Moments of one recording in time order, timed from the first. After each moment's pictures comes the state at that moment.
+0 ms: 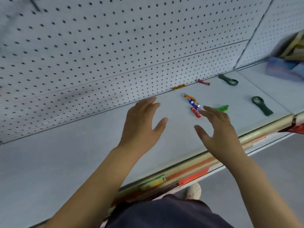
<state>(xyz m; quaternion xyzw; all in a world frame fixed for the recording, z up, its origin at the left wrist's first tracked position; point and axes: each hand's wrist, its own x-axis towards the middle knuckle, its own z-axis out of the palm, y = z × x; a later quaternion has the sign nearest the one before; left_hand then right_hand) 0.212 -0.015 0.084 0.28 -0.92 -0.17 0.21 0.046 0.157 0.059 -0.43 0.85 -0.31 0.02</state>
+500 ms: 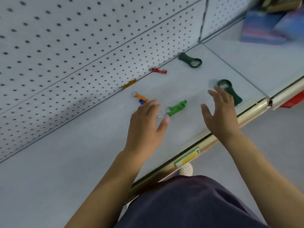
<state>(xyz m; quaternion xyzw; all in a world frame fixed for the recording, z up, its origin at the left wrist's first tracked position) -0.015 0.053 0.022 0.27 -0.93 -0.23 0.07 -0.190 0.211 -0.032 -0.28 0.91 -0.30 0.03</state>
